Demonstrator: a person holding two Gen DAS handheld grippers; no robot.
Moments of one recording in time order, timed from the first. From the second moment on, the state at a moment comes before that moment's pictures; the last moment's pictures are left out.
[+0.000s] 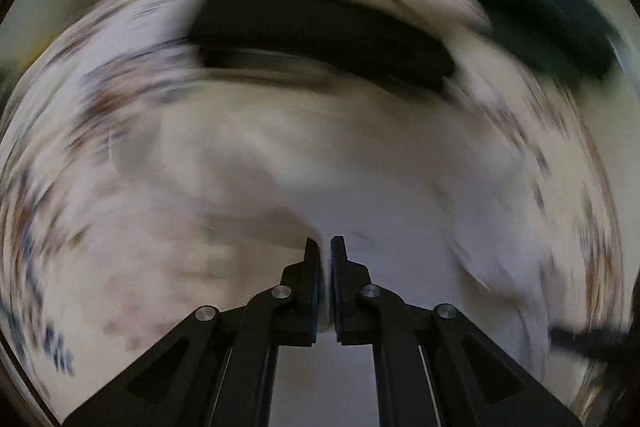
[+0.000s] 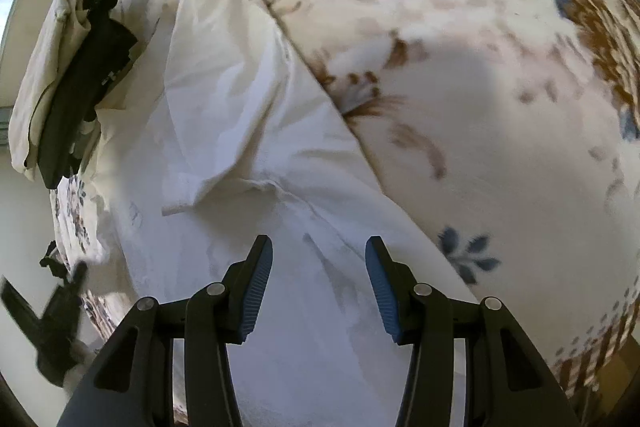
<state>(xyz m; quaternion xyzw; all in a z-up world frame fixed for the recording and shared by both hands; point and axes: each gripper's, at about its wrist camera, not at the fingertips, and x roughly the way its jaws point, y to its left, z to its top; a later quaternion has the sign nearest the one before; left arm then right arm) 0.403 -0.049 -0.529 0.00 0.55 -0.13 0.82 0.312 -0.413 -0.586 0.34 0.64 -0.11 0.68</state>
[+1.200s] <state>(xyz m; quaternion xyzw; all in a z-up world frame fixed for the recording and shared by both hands) 0.108 -0.238 -0.542 -0.07 0.74 -0.03 0.67 0.261 -0.579 -0.521 0.19 0.73 0.01 0.66</state>
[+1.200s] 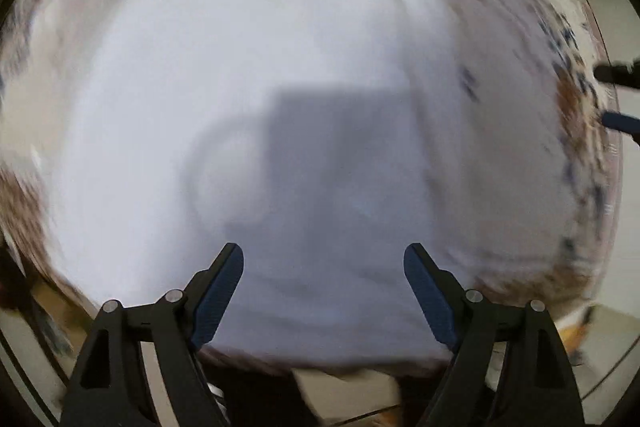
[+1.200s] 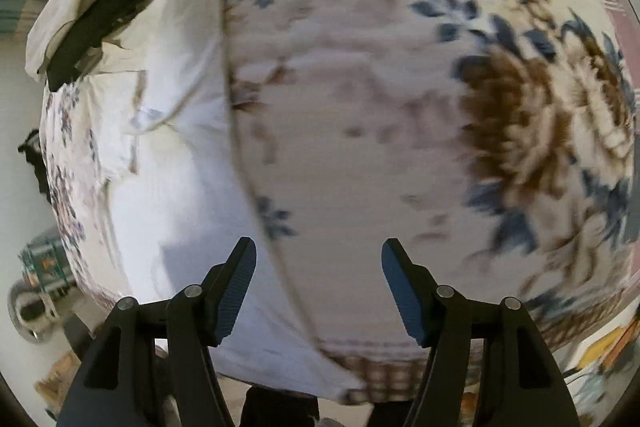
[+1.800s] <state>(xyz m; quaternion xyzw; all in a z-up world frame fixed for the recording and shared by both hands) 0.038 -0.215 -0.550 -0.17 0.73 0.12 0.65 0.246 -0.701 -0.554 0.19 0.76 -0.01 0.63</state>
